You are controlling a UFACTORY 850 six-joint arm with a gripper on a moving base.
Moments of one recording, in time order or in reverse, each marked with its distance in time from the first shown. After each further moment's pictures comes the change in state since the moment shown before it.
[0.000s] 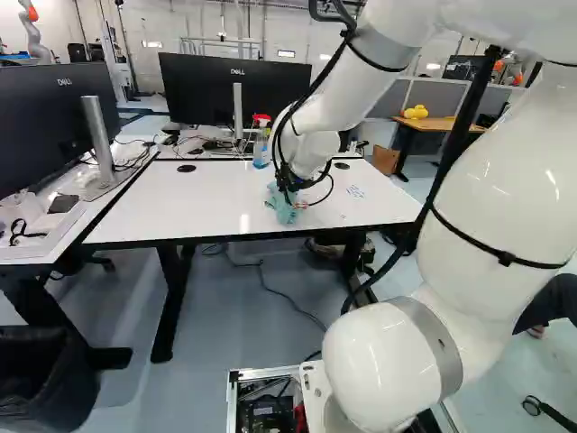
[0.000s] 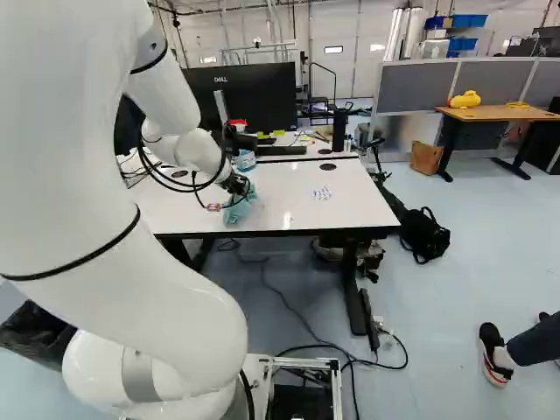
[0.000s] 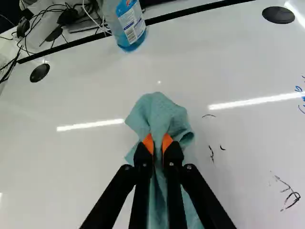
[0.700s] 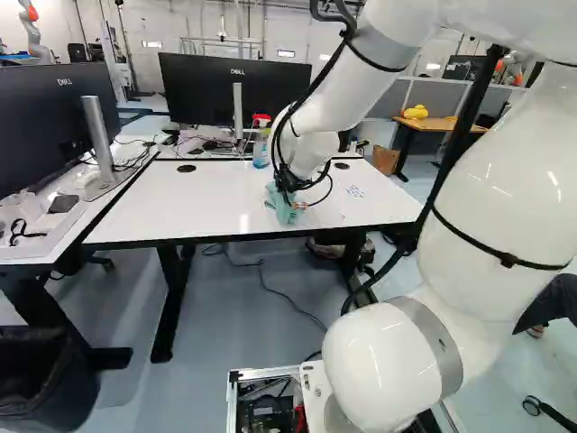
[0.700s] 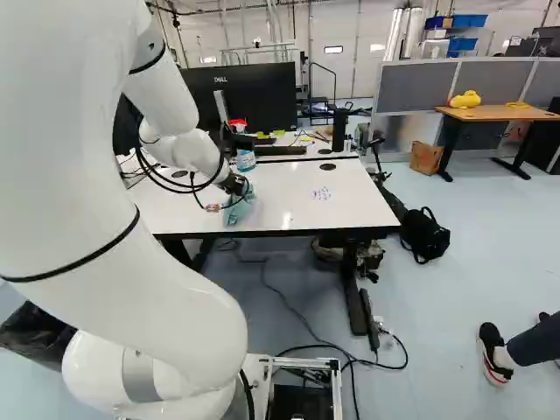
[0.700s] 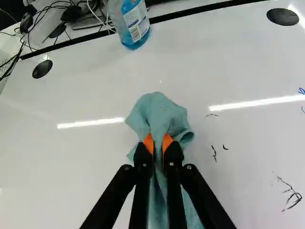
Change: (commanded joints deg) arm 1.3 0.8 0.8 0.0 0.0 0.0
